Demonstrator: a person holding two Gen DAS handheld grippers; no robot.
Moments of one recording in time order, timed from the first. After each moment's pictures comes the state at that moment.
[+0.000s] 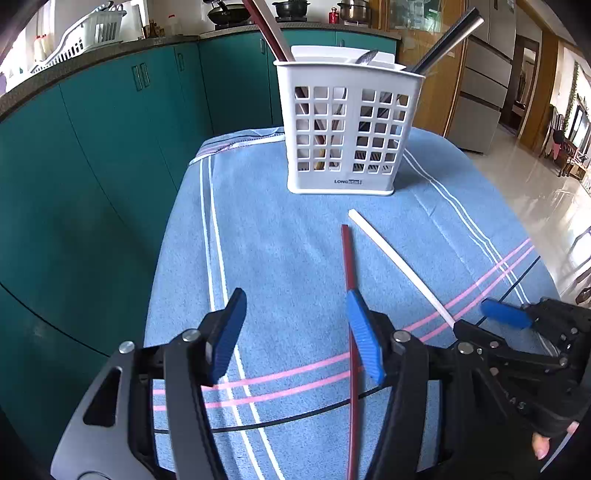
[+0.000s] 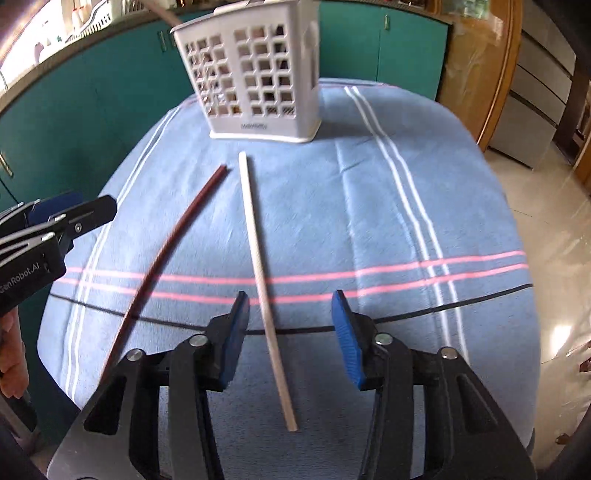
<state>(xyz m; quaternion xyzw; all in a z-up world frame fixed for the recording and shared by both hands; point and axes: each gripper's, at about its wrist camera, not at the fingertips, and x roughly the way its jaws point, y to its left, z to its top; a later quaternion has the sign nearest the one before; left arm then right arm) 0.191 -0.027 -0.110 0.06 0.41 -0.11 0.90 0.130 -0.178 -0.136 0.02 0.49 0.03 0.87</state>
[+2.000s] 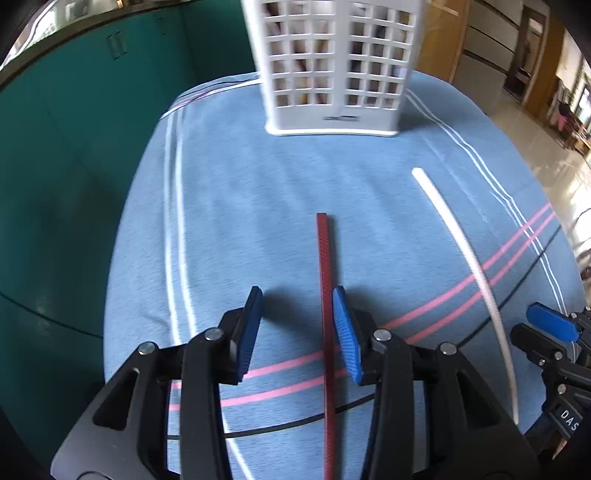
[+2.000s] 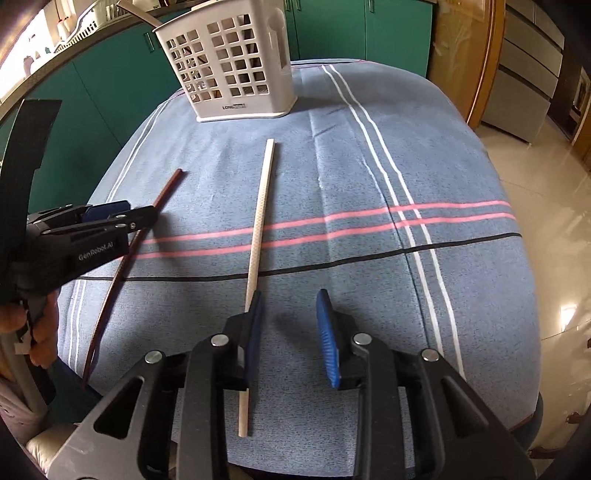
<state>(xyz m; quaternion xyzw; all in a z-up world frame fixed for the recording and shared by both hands) 0.217 -0.051 -0.156 0.09 0.49 -0.10 0.86 0.104 -0.205 -0.136 0.06 0.50 0.02 0.86</state>
